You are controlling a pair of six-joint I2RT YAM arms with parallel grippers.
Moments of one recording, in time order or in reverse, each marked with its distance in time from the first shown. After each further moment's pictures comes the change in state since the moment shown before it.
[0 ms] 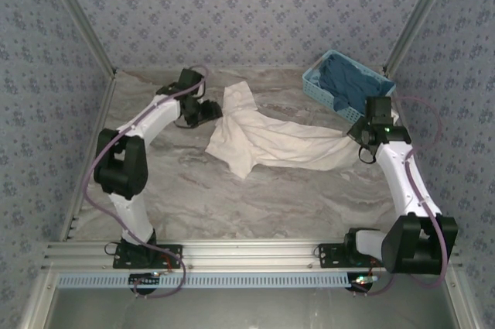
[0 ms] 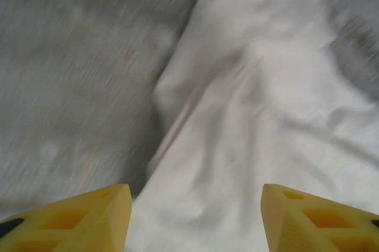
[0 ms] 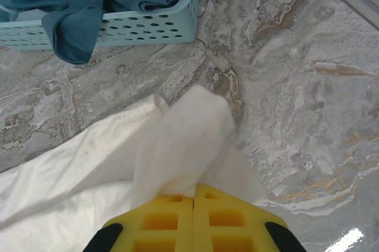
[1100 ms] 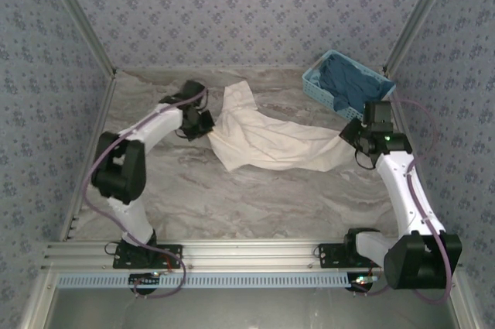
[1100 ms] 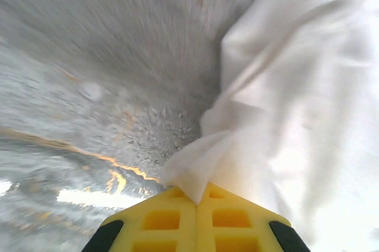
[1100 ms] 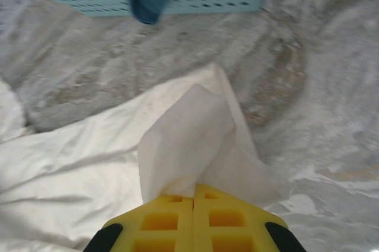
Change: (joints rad) left arm -0.013 -0.055 -0.064 0.011 -0.111 -0.181; right arm 0.053 -0.080 -0.001 0.020 -0.172 0.002
